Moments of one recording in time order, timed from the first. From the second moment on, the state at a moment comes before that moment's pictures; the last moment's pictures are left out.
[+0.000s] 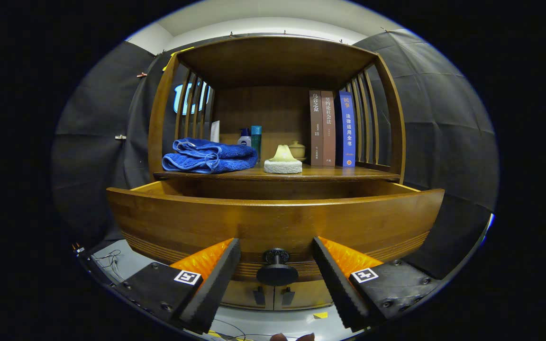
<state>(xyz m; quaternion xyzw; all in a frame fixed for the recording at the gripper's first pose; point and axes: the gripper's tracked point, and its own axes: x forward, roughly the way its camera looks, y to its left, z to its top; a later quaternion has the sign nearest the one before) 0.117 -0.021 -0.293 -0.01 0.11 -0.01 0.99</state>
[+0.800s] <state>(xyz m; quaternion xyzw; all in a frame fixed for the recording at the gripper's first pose) 0.207 -0.023 -0.305 -0.03 0.12 -0.02 0.99</state>
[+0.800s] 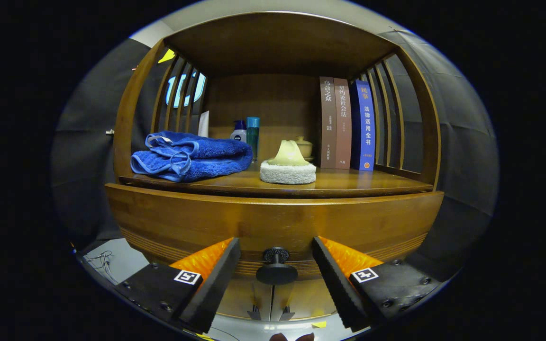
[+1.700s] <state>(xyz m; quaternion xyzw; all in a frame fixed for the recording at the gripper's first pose) 0.184 -0.020 -0.256 -0.03 0.10 0.00 0.99</state>
